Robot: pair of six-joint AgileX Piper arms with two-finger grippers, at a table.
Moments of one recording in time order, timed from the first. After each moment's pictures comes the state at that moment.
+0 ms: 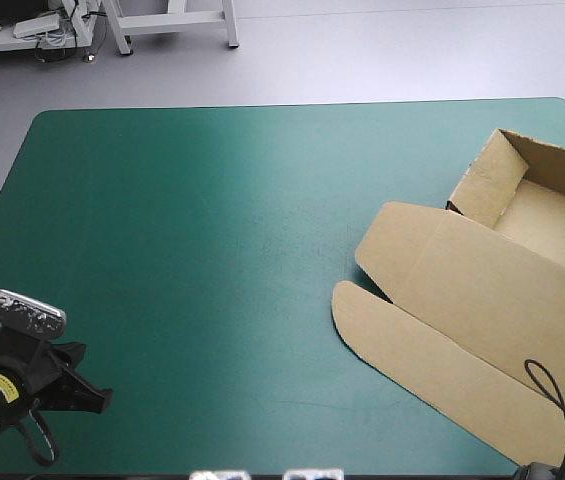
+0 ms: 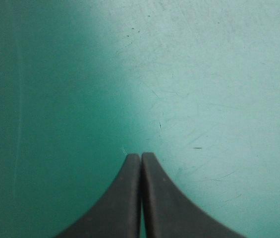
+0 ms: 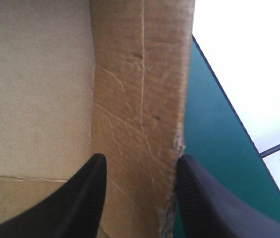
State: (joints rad) left arm -0.25 0.57 -0.82 0.03 1.16 0.13; right arm -0.58 1.78 -1.68 0.03 1.24 -0.04
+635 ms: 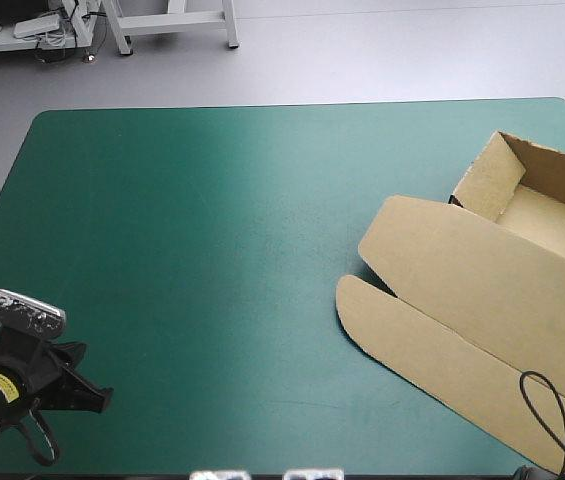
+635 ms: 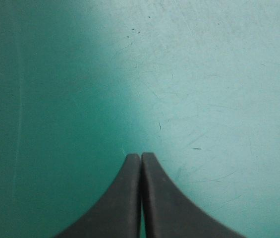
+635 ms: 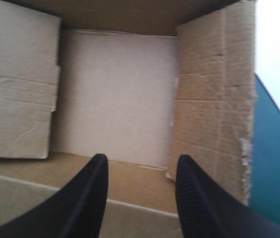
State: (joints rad) left arm -0.25 0.57 -0.82 0.03 1.16 0.12; right arm -0.59 1.58 -1.66 0.24 1.24 -0.07
